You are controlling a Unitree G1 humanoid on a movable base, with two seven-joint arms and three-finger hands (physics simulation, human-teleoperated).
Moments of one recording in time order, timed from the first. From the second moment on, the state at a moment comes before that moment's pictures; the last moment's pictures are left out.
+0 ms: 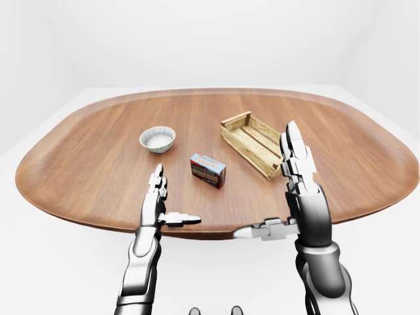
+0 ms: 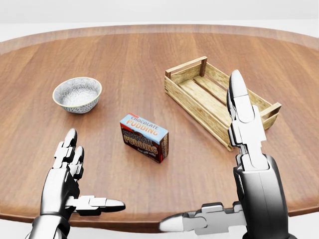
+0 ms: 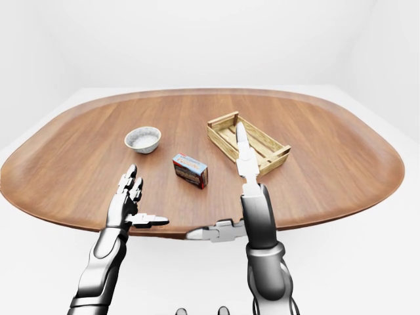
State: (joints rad) left arm -0.01 0.02 0.04 0.01 -0.04 0.02 -0.06; right arm 0.20 -0.02 0.19 -0.72 -0.34 -0.06 0.02
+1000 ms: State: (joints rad) left arm -0.01 0.02 0.04 0.02 -0.05 0.01 -0.07; right arm 0.21 -0.03 0.19 -0.71 -0.34 -0.07 0.02
